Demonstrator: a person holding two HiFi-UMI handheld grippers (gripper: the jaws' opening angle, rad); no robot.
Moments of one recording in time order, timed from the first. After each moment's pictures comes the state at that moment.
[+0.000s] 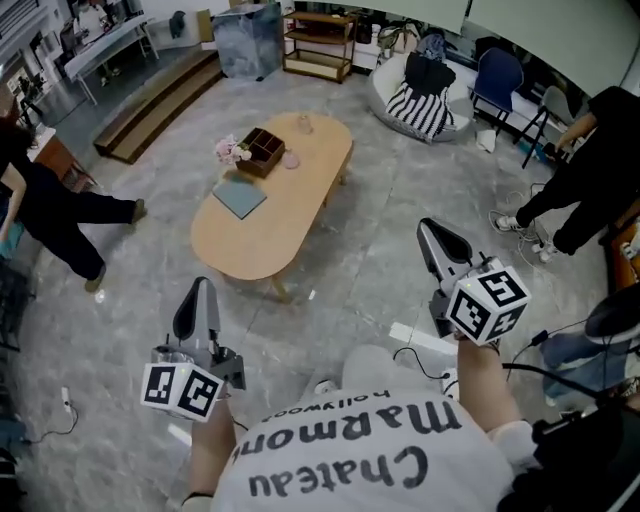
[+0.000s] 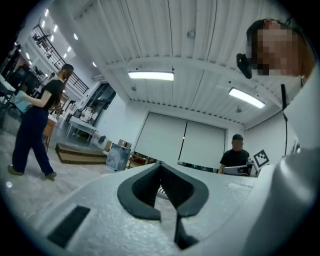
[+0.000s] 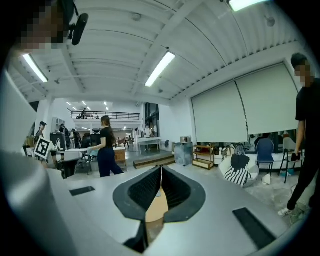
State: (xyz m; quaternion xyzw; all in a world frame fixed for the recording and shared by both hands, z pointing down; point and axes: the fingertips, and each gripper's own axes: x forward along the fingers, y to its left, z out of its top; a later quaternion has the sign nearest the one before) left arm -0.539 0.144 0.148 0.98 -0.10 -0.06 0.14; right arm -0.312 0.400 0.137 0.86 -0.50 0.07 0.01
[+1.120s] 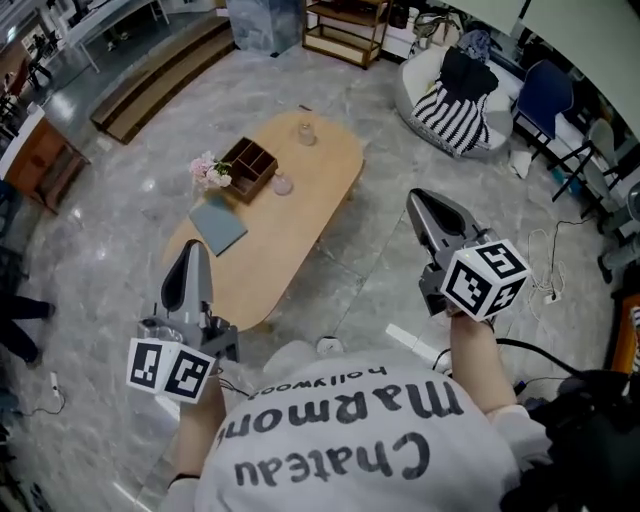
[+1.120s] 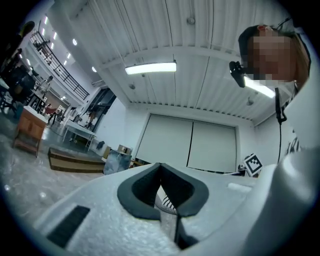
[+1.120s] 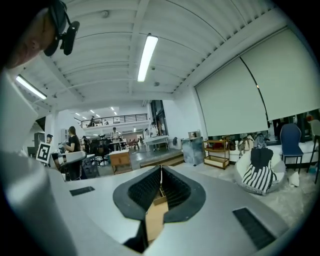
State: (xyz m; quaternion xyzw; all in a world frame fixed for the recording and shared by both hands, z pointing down) left arm -0.203 0.054 0.142 0.98 -0.13 -0.09 0.12; right arm 0.035 0.253 0.167 0.82 -0.57 0.11 -0.02
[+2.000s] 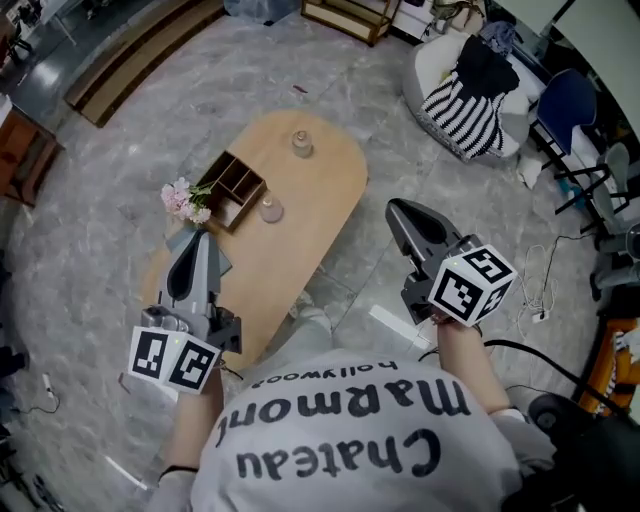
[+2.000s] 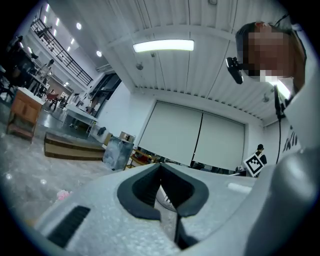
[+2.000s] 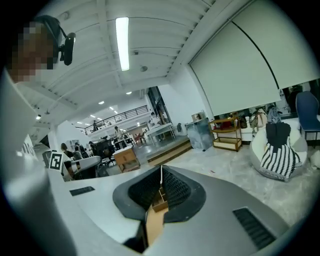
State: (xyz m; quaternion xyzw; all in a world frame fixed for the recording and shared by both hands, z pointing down) left arm 0.012 -0.084 0.205 0.98 -0.13 -0.03 0.17; right arm 0.203 0.091 0.239 0.77 -0.60 0.21 -0.06
